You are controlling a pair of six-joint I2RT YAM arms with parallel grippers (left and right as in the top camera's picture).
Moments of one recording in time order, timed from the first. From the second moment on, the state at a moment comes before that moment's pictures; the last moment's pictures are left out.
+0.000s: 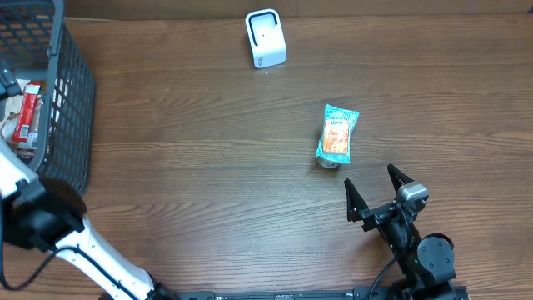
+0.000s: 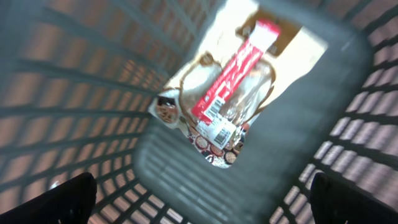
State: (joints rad) left arm 0.62 2.21 2.54 -1.46 -0.19 0.09; right arm 0.29 0.01 0.02 -0.03 -0.07 0.15
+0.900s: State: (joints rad) left arm 0.68 2.60 2.54 -1.27 0.07 0.40; right arm 0.29 0.01 0.02 -0.03 -0.07 0.15
